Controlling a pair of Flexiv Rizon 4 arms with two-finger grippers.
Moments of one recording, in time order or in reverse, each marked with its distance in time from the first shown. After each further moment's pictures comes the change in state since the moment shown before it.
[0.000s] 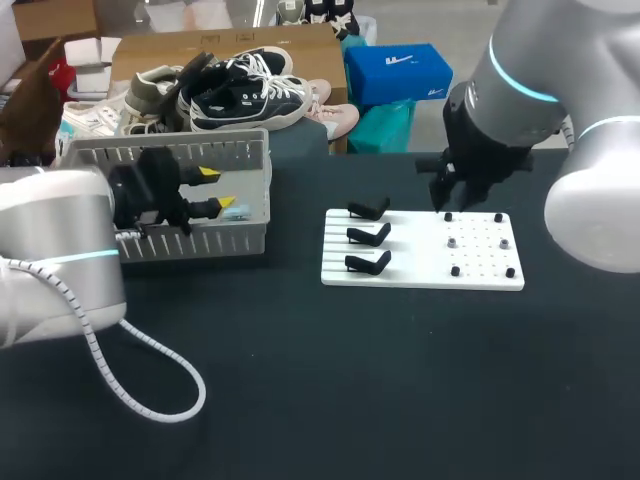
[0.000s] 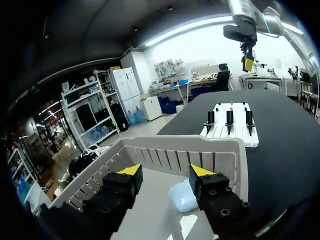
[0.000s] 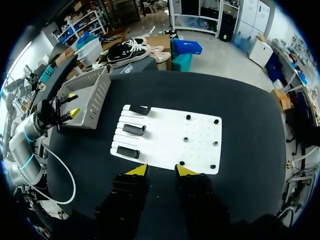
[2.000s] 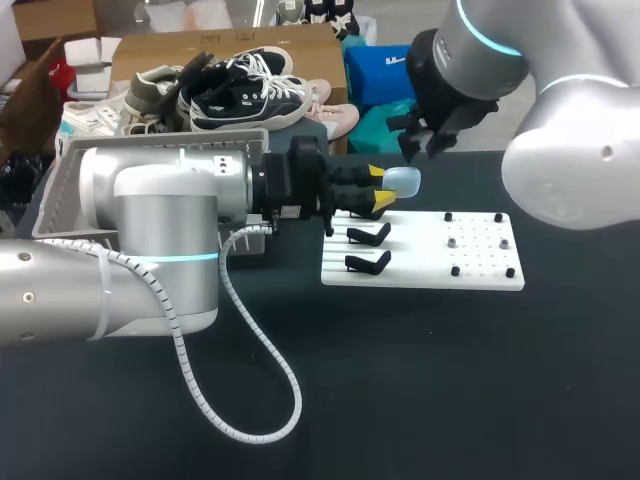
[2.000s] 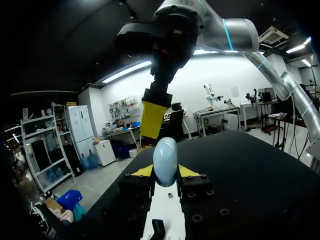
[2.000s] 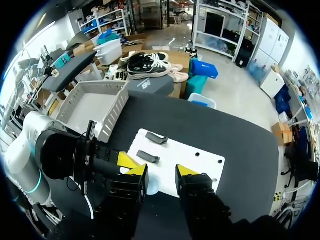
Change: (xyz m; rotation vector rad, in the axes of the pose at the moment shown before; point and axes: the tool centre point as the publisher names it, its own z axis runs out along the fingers) left arm -0.194 -0.185 0.092 0.397 -0.367 0.068; right arm -0.064 0.032 -0.022 -0.011 -0.108 -0.198
